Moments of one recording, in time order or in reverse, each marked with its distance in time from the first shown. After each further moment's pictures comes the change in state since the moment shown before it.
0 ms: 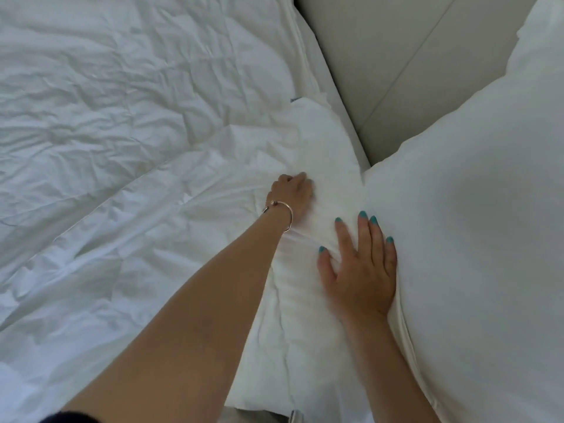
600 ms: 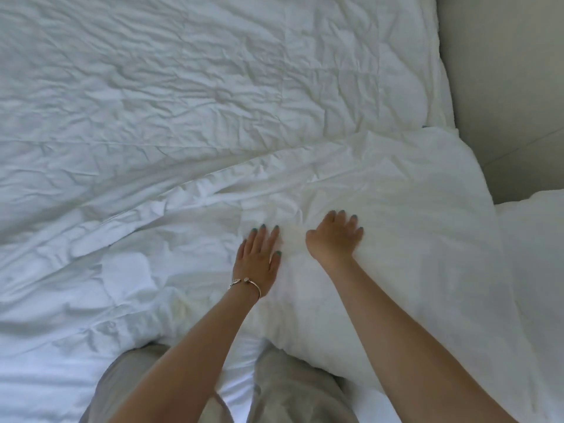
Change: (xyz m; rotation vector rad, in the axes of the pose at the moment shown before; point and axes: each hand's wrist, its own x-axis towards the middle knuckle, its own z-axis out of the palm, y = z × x) left_hand -0.193 -0.288 -0.031 0.167 0.218 -0.115; right_hand -0.019 -0.236 0.041 -0.143 -0.582 -0.128
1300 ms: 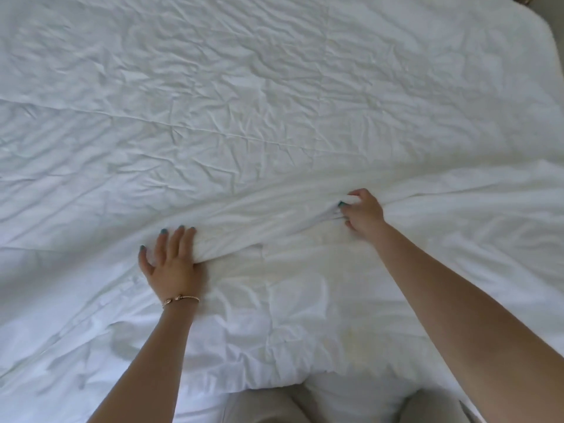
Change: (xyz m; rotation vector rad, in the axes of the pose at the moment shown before) left_hand -0.022 -0.490 -0.086 0.015 0.552 -0.398; right_hand 0.026 -0.337 0.077 0.827 0.063 -0.003
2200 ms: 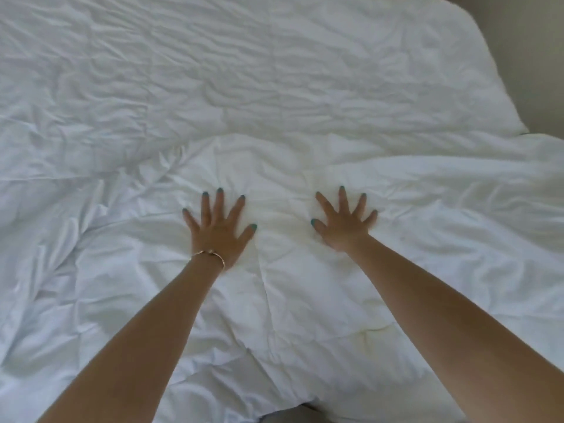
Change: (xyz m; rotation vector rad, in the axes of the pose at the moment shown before) left_hand 0.134 0.111 0.020 0.137 -0.359 0.480; right_hand 0.009 -0.010 0.019 -0.922 -0.097 -0.022
